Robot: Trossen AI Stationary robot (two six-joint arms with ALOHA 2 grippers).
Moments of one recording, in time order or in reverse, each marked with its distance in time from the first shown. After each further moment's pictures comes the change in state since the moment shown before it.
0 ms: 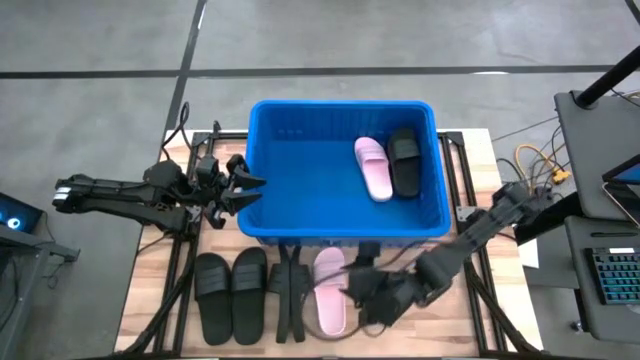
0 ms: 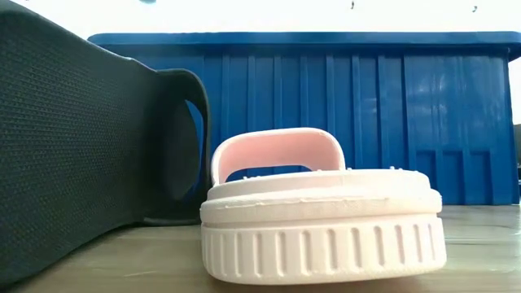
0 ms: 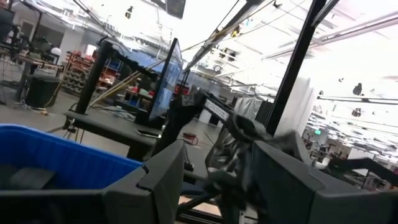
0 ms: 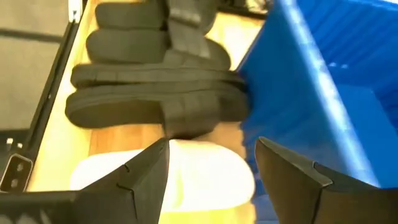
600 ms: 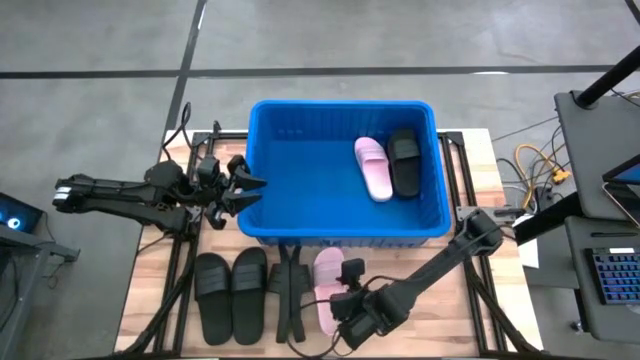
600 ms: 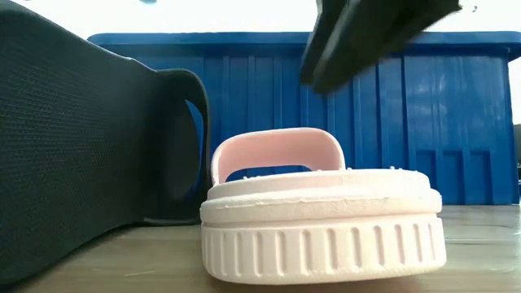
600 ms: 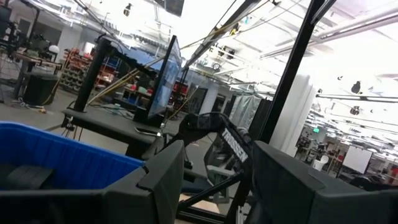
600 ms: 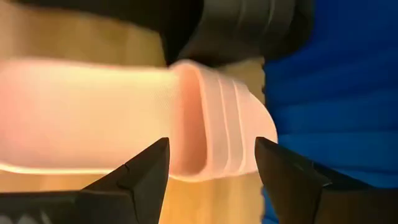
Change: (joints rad) left arm 0.000 0.008 -0.001 0.001 0.007 -0.002; right arm 0.011 0.355 0.140 -0.204 0.022 -0.001
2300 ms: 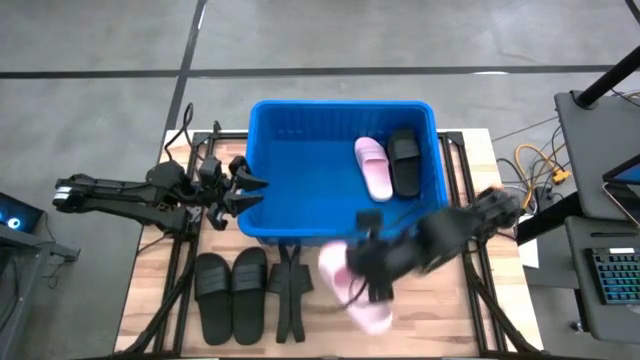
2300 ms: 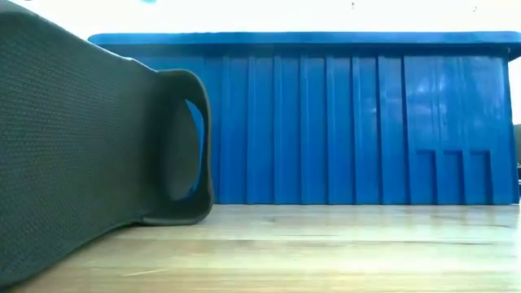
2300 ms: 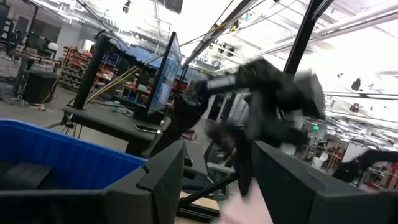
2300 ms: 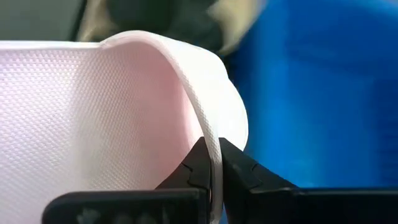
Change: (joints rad) left arm 0.000 0.007 -0.001 -0.001 0.006 0.002; right arm -0.131 -0.171 0.622 -0.548 -0.286 -0.133
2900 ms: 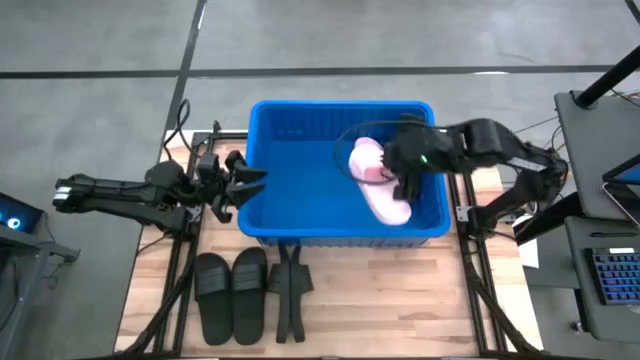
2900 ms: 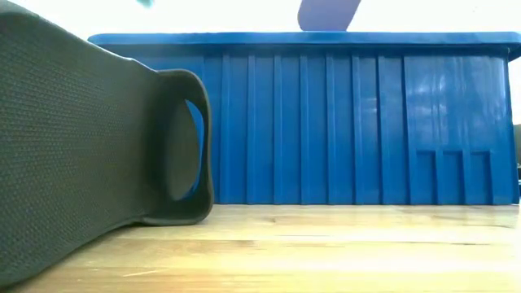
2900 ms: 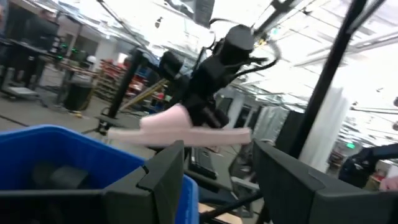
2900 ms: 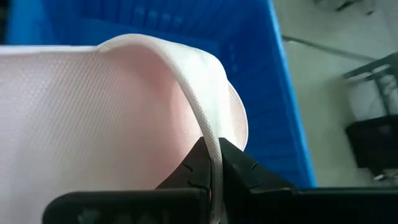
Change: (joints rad) left arm 0.000 -0.001 0.005 0.002 -0.141 0.009; right arm -0.477 -0.451 -0.387 0.097 0.084 -0.376
